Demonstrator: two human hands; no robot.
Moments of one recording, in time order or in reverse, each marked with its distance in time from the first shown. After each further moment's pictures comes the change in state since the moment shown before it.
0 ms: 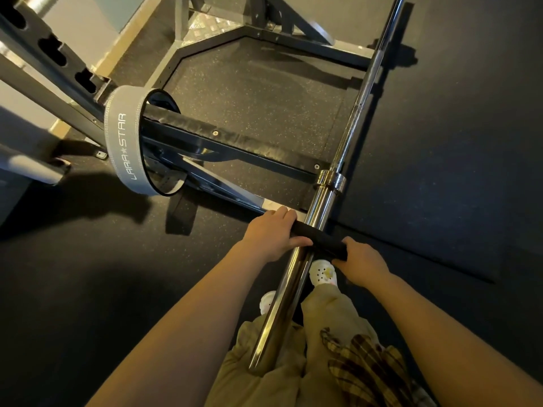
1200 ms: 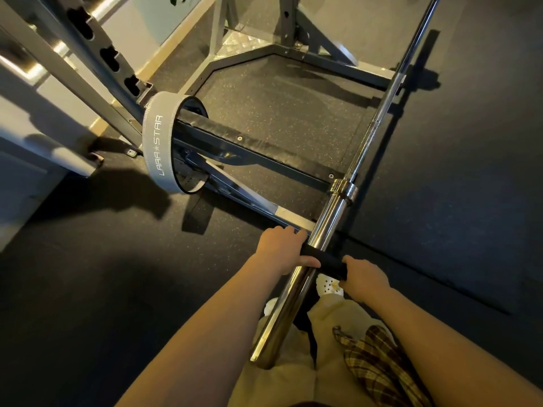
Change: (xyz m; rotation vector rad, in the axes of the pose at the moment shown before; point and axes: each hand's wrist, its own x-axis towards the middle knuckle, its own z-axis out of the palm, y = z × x) left_hand -0.030 0.028 -0.005 0.225 -0.113 -0.118; right_hand -0.014 -0.001 0.012 -0.247 -0.021 -0.076
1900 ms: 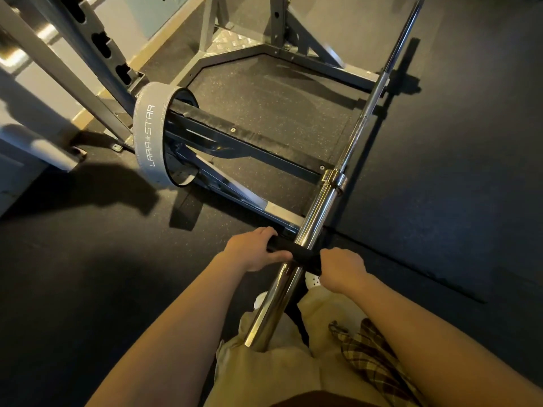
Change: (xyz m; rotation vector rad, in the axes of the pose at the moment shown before) left_hand -0.038 -0.038 0.042 -0.394 -0.047 -0.072; right_hand -0.035 -0.041 0.002 -0.218 0.002 -0.084
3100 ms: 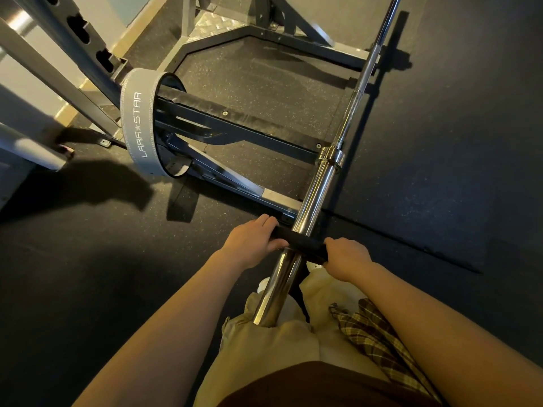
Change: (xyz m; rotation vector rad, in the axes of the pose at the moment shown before) left_hand -0.020 -0.008 0.012 0.119 0.160 0.205; right_hand -0.011 0.000 0.023 0.090 -0.023 0.039
